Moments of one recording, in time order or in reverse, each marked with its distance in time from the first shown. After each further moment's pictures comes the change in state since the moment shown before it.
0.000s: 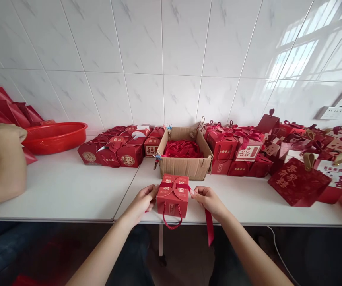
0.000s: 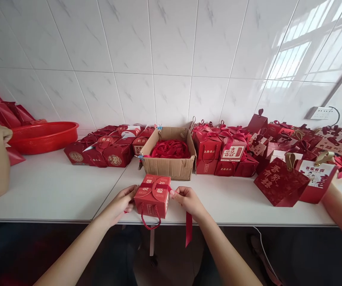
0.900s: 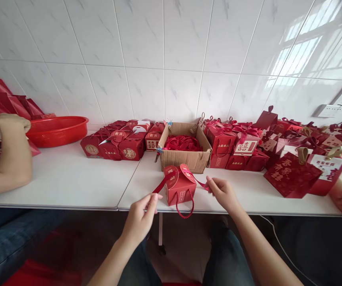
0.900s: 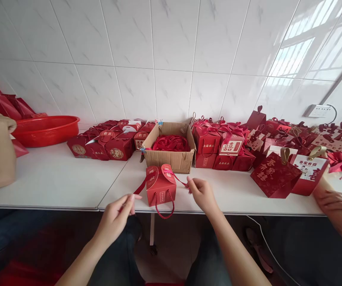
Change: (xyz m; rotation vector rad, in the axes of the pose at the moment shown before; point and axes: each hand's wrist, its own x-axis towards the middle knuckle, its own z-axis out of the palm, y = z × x) left_hand -0.068 -0.014 0.016 0.591 0.264 0.343; right_hand -0.031 -0.007 -0.032 -0.357 0.325 -0.123
